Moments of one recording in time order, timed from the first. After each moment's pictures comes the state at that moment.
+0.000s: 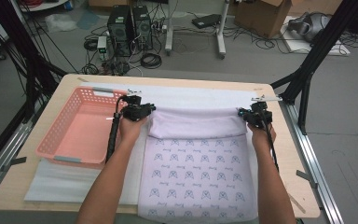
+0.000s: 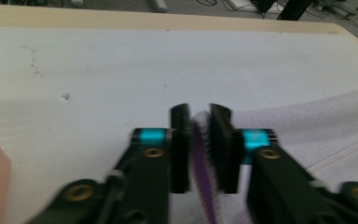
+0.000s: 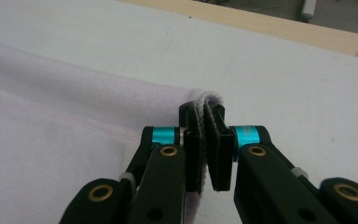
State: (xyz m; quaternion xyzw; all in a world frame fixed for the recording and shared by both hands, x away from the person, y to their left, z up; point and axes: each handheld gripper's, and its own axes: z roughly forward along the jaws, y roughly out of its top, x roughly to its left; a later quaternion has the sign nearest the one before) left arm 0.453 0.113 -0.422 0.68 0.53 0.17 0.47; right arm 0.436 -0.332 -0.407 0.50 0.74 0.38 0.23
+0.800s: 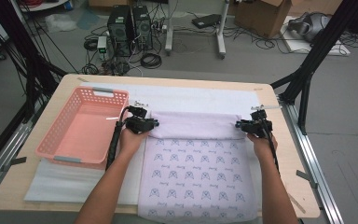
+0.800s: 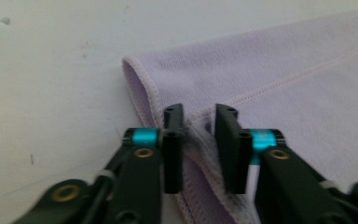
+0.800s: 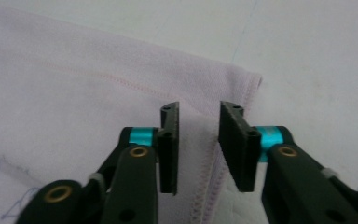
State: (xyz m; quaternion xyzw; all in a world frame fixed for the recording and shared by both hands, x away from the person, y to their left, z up) left arm 0.421 0.099 -0.441 0.75 0.50 0.15 0.41; right arm 0.416 -0.336 -0.425 0.52 0.75 0.36 0.17
